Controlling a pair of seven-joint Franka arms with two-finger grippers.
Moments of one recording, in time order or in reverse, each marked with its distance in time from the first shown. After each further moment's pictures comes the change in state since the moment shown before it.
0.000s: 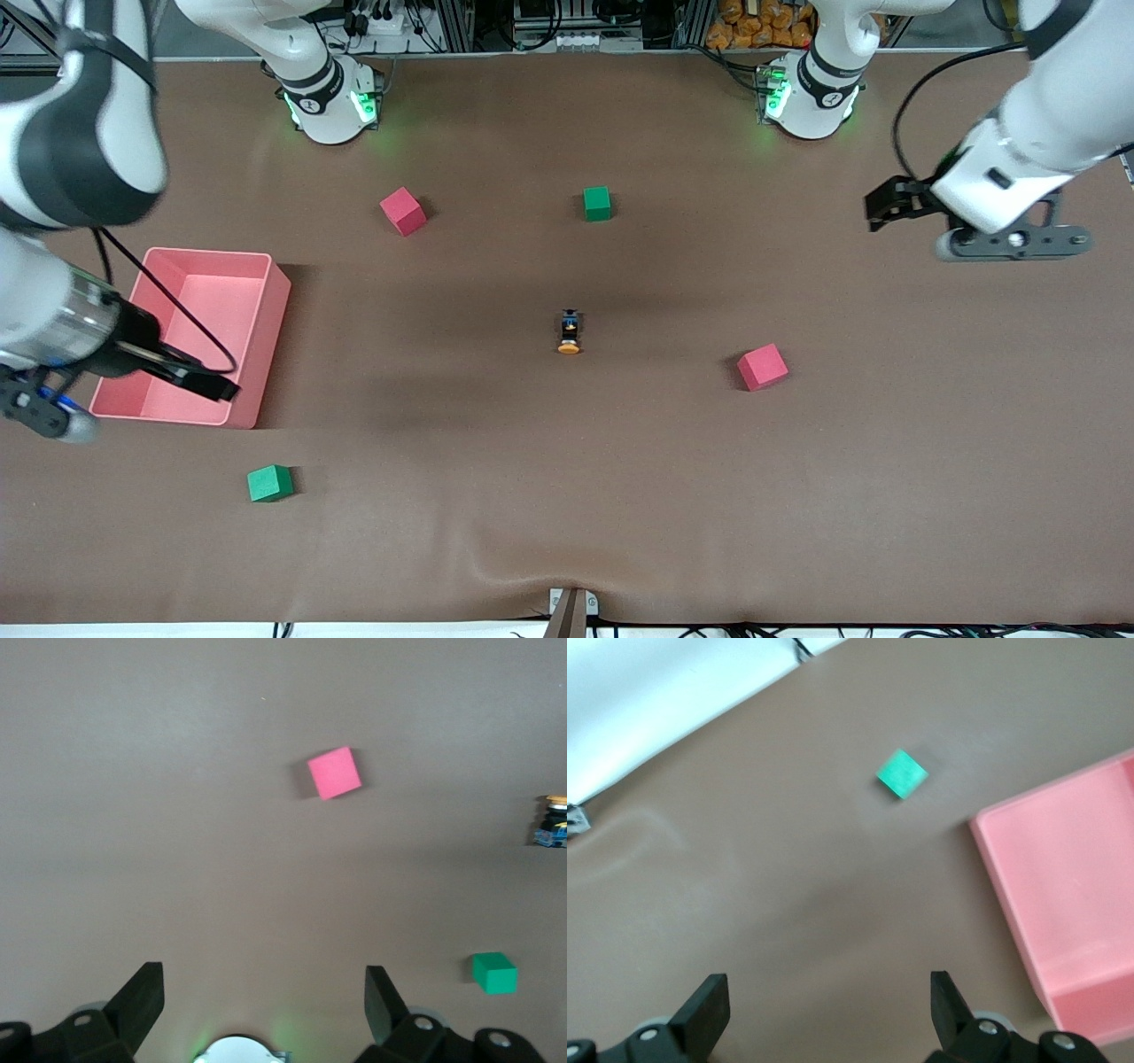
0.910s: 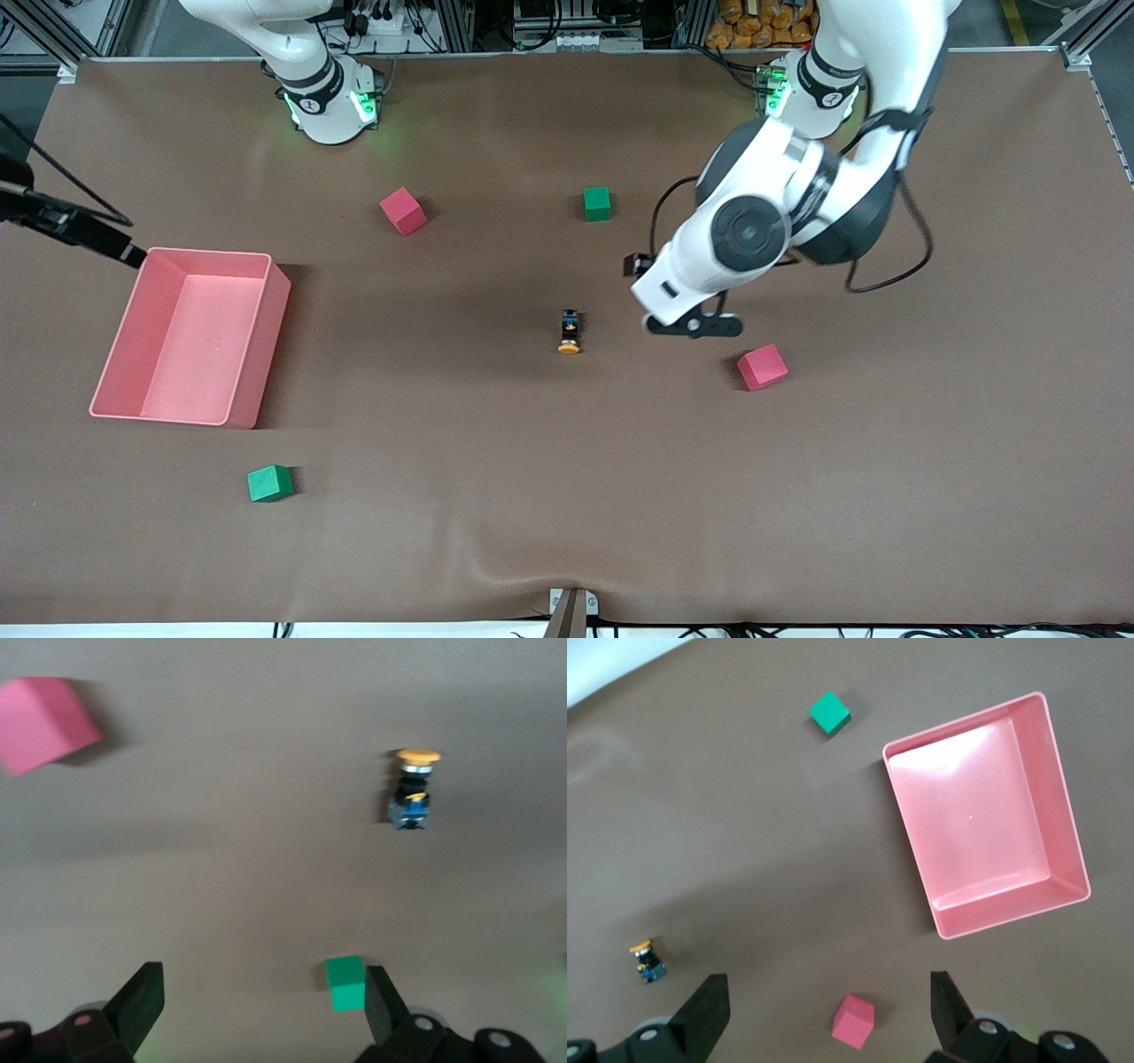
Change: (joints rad) left arm -0.329 0.458 -0.003 0.155 -0.187 0.194 -0.243; right arm -0.158 -0.304 0.147 -0.167 -0.086 -0.192 -0.111
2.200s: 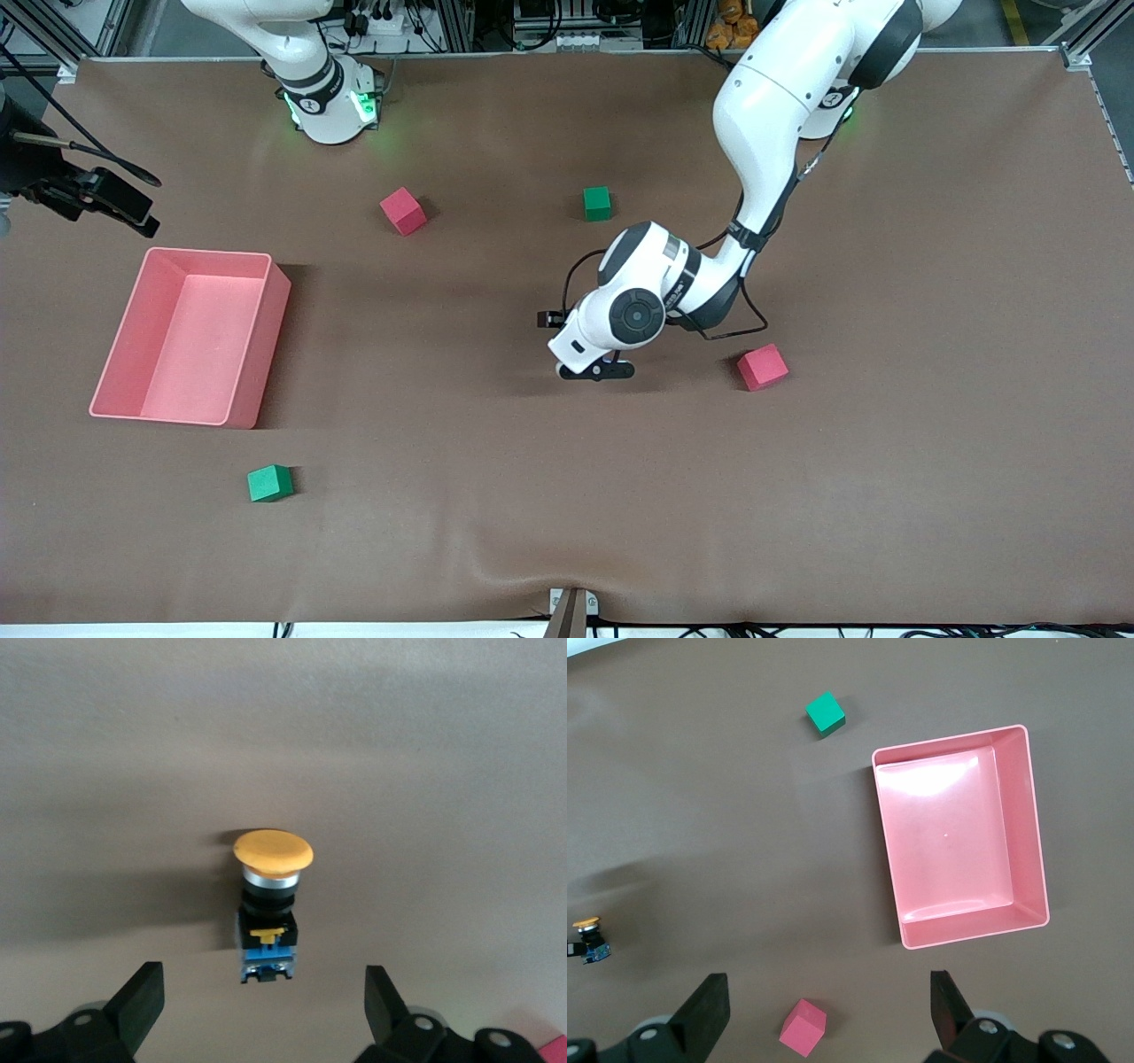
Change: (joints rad) left arm -0.128 0.368 0.001 0.118 -0.166 0.375 -0.039; right arm -0.054 -0.127 0.093 -0.167 -0.095 0.083 -0.112
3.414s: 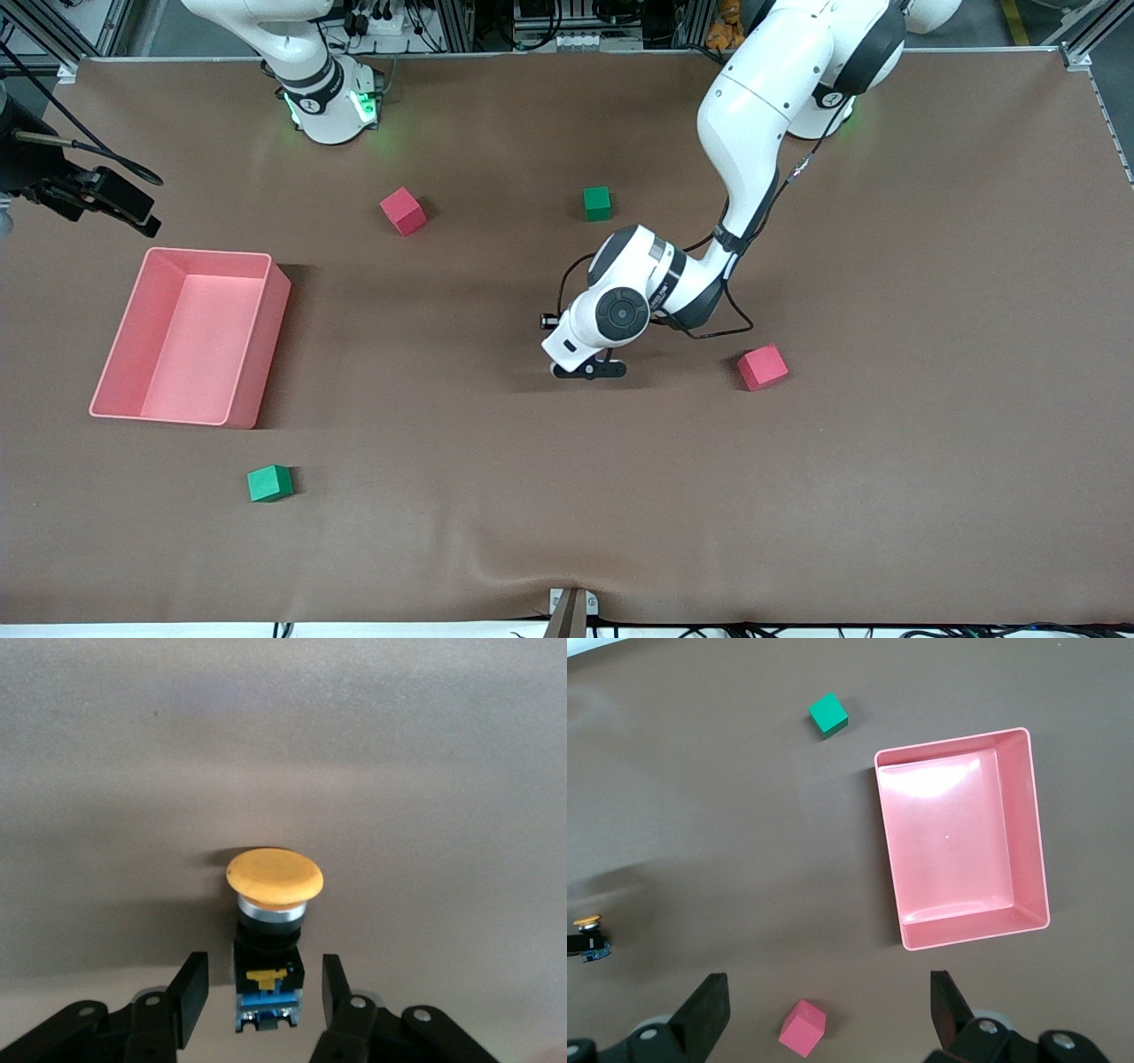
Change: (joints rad) left arm -0.037 0.044 0.033 0.003 0.000 0.046 -0.002; right arm -0.001 0.000 0.006 0.001 0.000 0.002 -0.005
